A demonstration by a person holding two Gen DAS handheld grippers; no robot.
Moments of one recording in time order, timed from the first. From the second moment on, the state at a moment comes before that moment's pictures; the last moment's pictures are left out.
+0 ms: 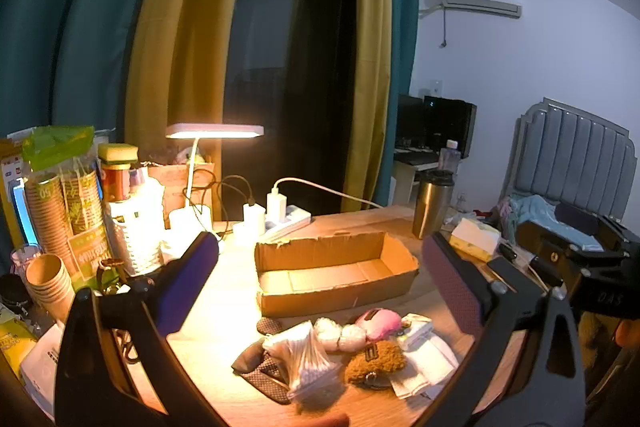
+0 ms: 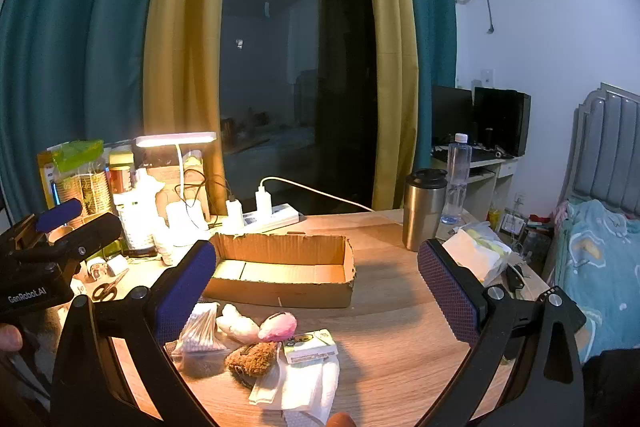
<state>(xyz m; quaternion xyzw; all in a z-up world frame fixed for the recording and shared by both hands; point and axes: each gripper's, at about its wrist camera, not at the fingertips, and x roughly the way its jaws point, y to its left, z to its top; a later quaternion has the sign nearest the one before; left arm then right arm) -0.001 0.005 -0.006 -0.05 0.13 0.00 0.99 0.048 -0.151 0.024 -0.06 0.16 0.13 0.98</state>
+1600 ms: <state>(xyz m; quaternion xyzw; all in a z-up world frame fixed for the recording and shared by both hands) -0.002 0.006 0.002 -0.06 0.13 0.00 0.99 0.046 -0.154 0.022 -0.06 0.17 0.13 0.98</state>
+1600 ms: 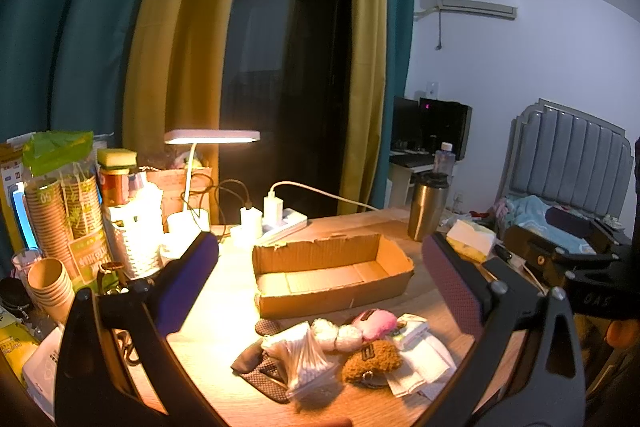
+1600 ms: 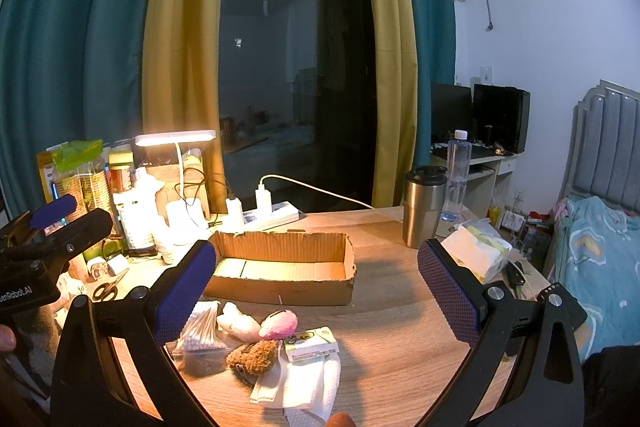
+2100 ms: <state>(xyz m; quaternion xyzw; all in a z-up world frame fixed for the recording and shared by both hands) -0.003 0.006 0.001 -0.06 0.13 0.00 0.99 0.046 -0.151 0.018 -0.06 0.17 0.13 0.97</state>
